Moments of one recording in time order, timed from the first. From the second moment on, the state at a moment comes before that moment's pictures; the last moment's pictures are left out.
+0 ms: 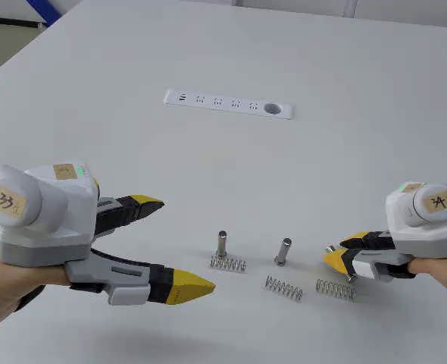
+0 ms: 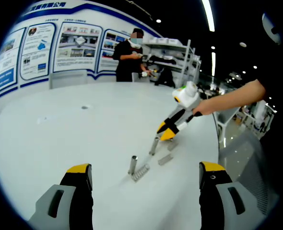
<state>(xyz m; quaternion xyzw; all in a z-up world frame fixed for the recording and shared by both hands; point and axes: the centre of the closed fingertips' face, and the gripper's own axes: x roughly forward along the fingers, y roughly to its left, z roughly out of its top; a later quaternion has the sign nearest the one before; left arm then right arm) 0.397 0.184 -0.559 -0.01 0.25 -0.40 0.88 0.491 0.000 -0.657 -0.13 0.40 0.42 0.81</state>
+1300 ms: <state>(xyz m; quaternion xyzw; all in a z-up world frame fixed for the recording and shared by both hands) 0.392 0.188 -0.551 -0.03 0.24 -0.40 0.89 0.491 -0.001 -0.667 -0.10 0.48 0.32 0.81</state>
